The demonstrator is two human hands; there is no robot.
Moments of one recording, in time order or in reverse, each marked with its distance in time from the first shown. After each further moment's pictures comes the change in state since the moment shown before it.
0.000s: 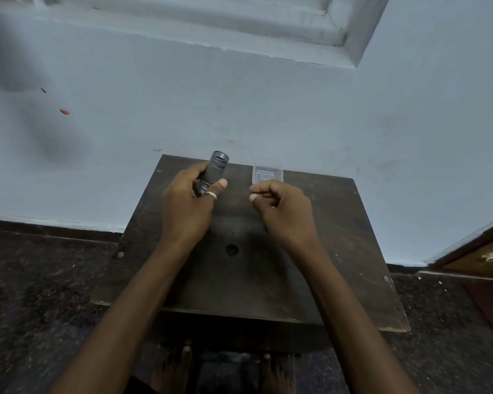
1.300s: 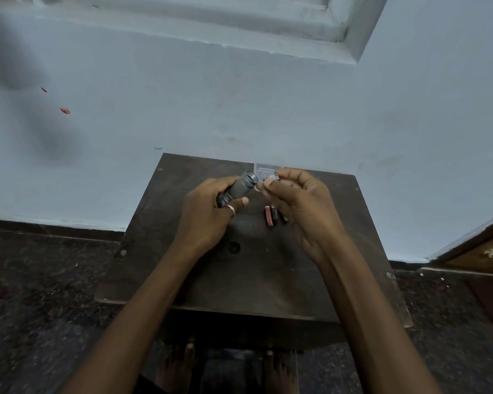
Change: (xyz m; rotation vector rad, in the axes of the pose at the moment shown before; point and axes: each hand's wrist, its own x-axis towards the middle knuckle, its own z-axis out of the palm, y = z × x) left_hand -0.010 0.001 0.008 0.154 -0.234 0.156; right_hand 0.003 -0.006 -0.021 0.855 -0.043 0.315
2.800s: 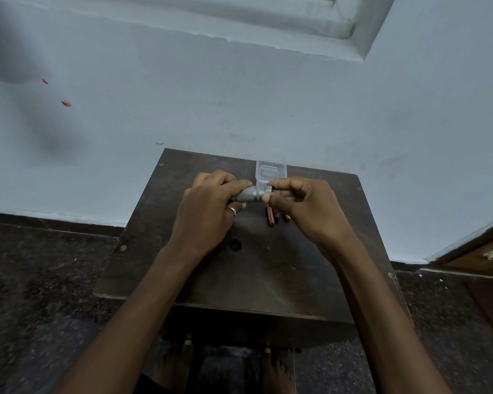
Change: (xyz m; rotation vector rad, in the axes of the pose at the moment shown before) left_hand 0.000 -0.012 0.002 0.353 0.002 0.217; right_hand 0.007 0.005 -0.025 -0.732 -0.118 -0.227
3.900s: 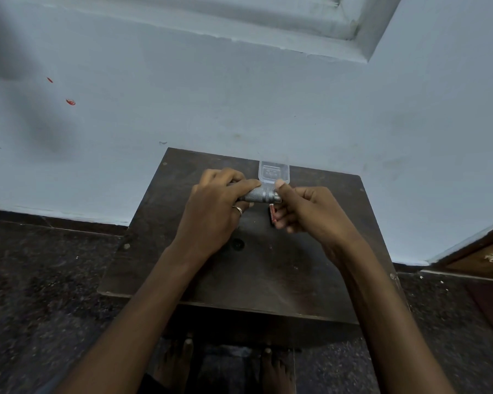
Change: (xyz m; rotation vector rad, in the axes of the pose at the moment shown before) left_hand 0.000 0.000 0.001 0.015 0.025 0.102; right_hand -0.010 -0.015 0.000 0.127 -0.046 0.226
